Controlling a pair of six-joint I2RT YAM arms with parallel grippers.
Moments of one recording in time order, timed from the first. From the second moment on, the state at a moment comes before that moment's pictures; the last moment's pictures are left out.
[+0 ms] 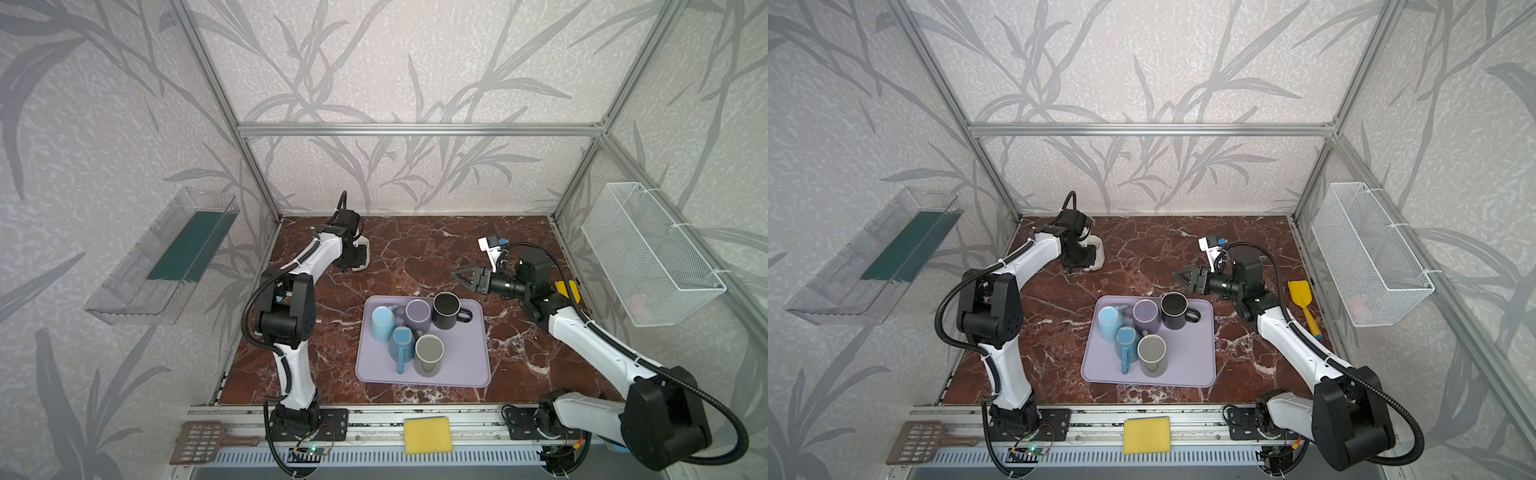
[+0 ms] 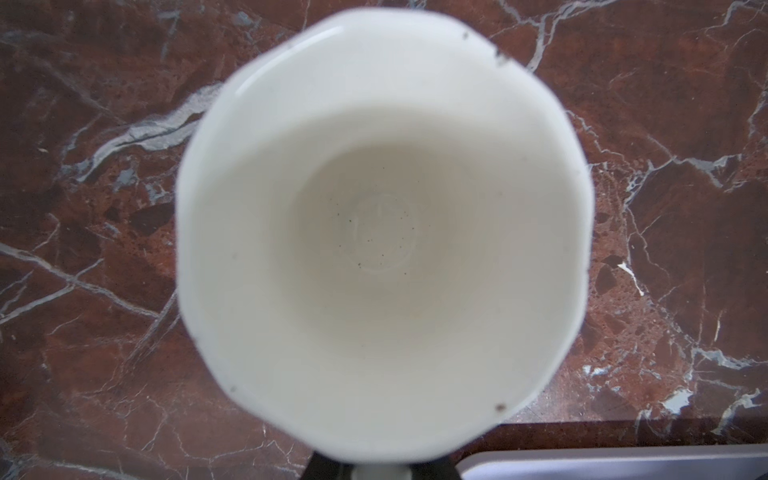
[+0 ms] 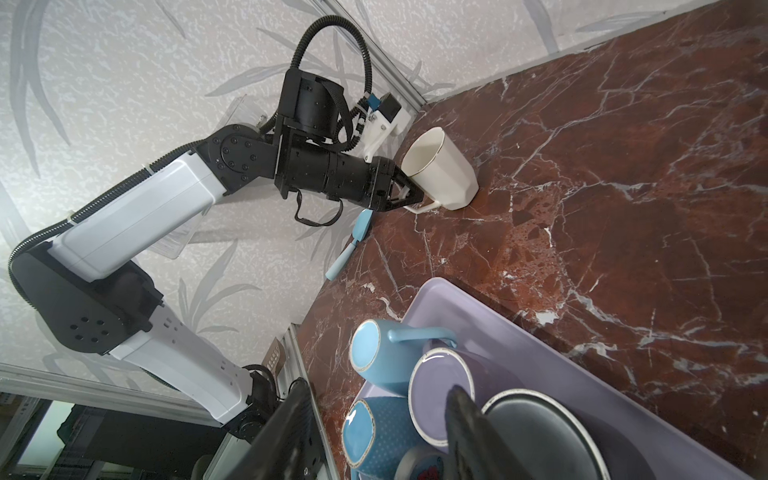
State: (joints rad) left arm -0.18 1.96 1.57 -0.78 -0.01 -0.16; right arm 0.30 1.22 0.75 0.16 -0.83 0.63
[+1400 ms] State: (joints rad) left arm -0.20 1.98 1.59 -0.75 -0.05 -0.18; right arm 0.29 1.21 0.75 0.12 -0.83 0.61
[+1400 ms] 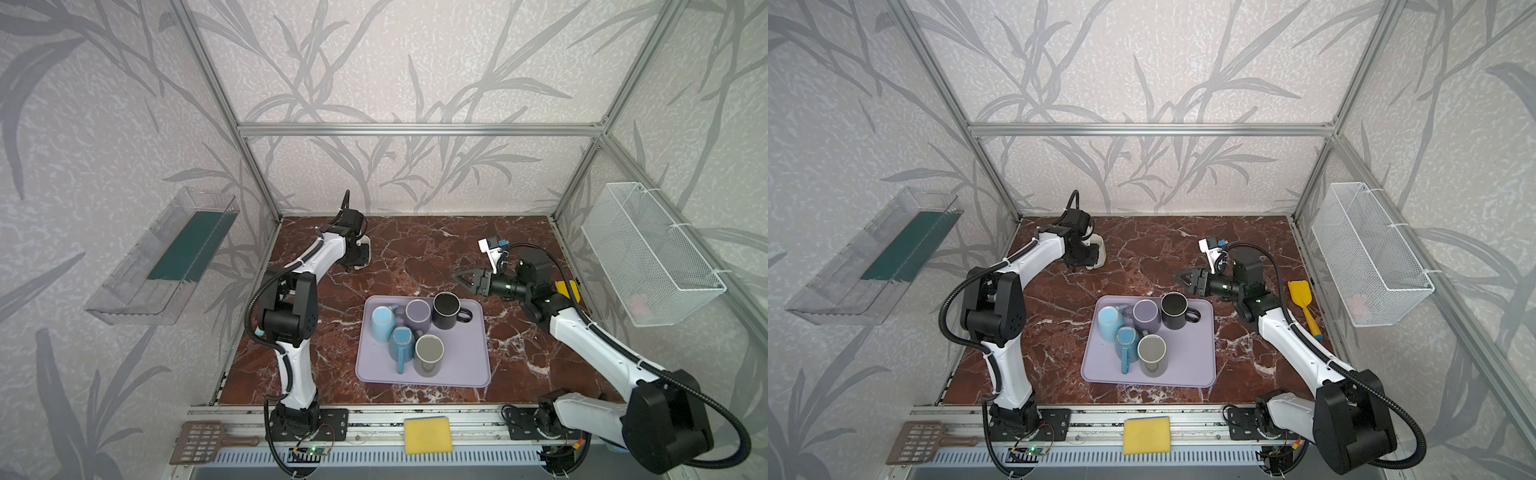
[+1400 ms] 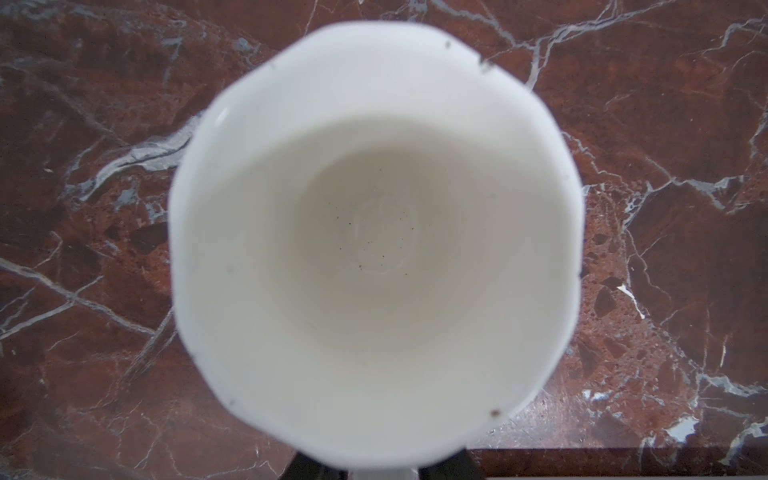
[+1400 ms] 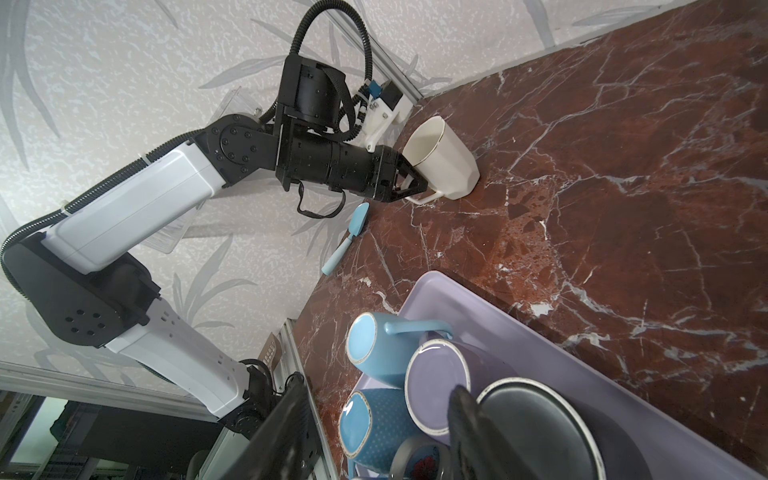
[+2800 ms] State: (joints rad) left arm -0.29 1.62 1.38 -0.72 -0.05 -0.18; right arm 0.37 1.08 0.76 -0.35 -0.51 0.32
